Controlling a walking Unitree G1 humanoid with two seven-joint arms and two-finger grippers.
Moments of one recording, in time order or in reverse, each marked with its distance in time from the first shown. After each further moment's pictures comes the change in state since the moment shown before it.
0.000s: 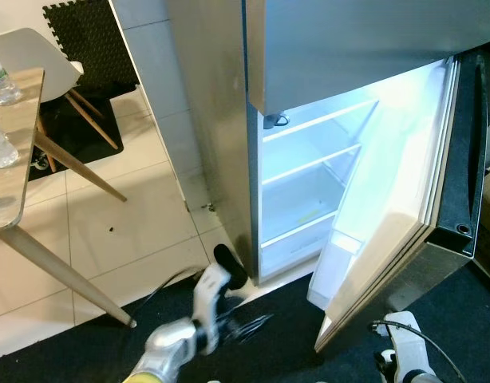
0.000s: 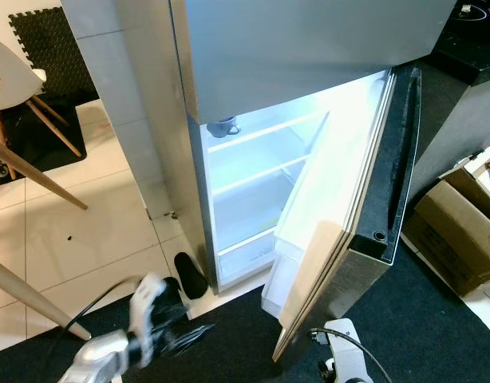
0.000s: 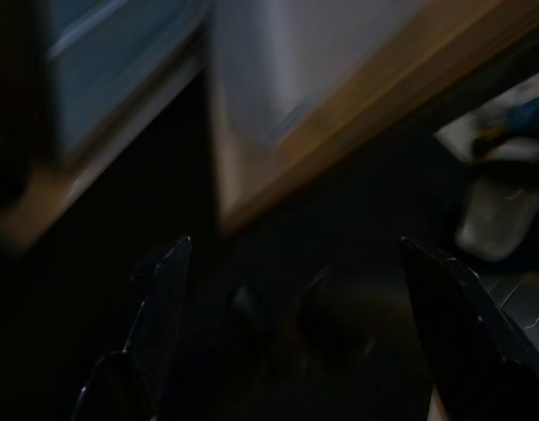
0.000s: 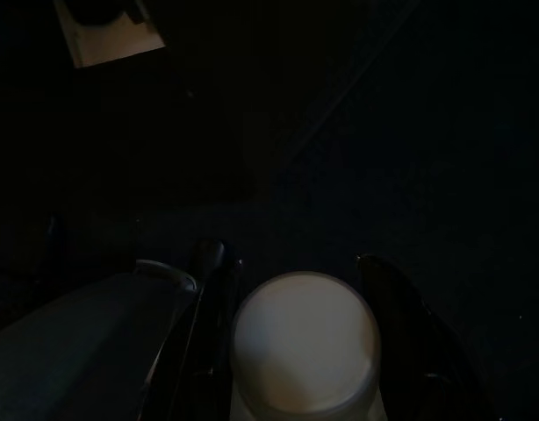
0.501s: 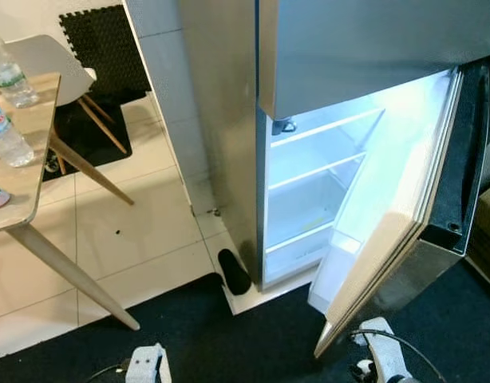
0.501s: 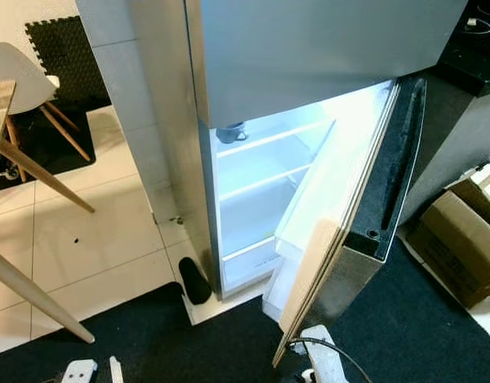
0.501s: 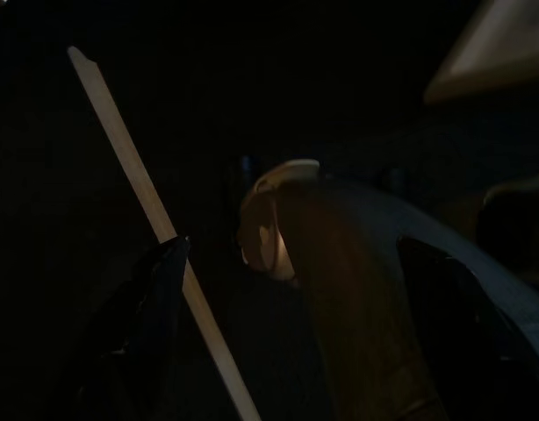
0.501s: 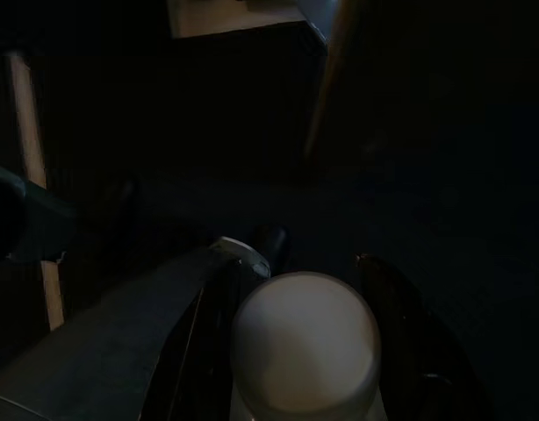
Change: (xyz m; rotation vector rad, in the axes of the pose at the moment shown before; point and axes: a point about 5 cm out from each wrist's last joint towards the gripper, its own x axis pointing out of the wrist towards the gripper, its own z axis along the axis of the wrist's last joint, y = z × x) left arm -0.070 0.019 -0.096 -0.362 0.212 0.591; right arm 0.001 0.026 -0.012 -0.052 0.085 0.163
